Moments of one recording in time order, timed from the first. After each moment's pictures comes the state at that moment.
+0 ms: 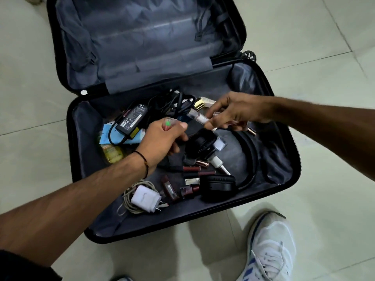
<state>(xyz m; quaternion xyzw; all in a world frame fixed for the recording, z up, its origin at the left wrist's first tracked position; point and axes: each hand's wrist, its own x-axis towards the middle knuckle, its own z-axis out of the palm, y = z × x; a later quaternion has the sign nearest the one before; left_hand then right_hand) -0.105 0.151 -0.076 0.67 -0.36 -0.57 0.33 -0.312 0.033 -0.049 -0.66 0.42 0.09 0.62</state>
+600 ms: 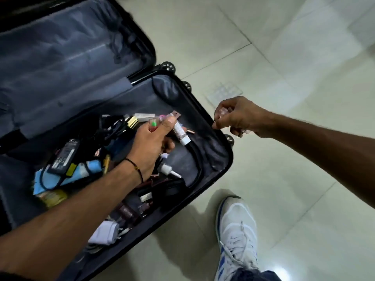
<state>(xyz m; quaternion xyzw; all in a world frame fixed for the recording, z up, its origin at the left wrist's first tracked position) -0.226 0.126 -0.052 0.52 -0.36 -0.68 0.36 -0.467 0.105 -0.019 -0.50 0.68 -0.14 0.52</state>
